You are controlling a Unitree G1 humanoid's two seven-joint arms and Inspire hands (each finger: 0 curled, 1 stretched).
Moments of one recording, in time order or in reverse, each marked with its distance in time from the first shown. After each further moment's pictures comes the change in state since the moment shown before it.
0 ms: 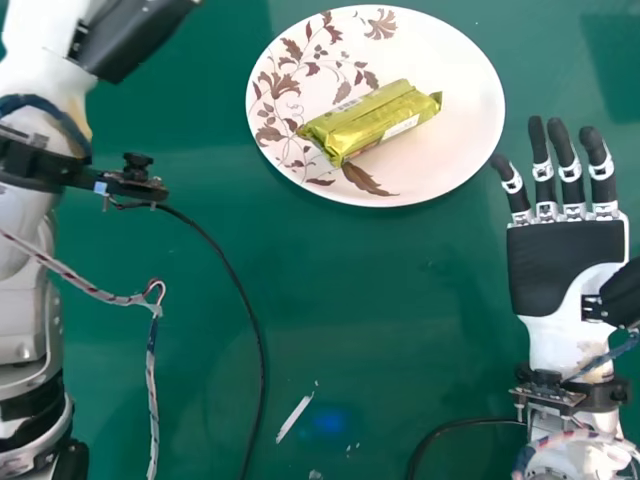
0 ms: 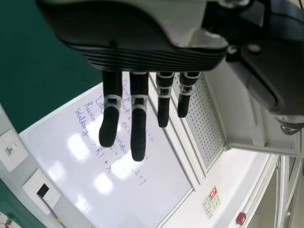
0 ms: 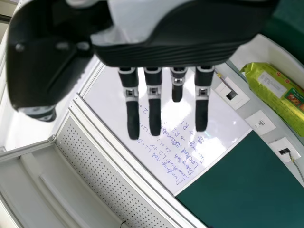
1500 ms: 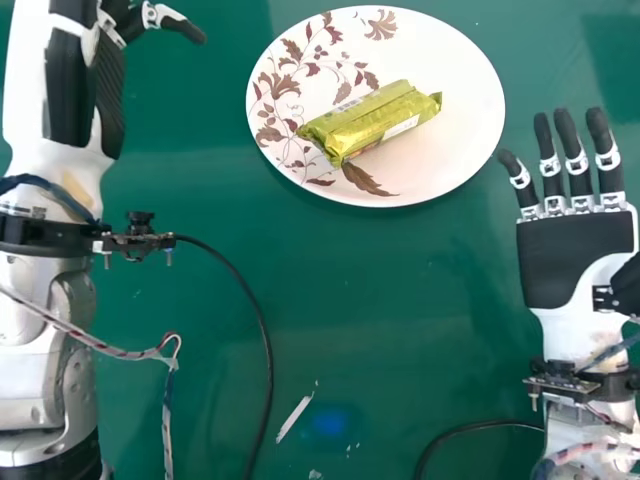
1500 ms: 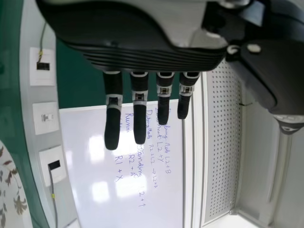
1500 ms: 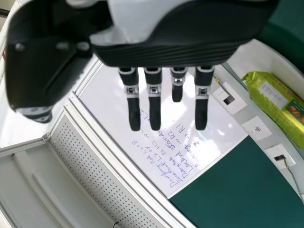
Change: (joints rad) left arm 0.232 -0.221 0.029 -0.012 -0.276 -0.007 0.108; right arm -0.049 -0.049 -0.072 0.030 0.004 0.054 0.000
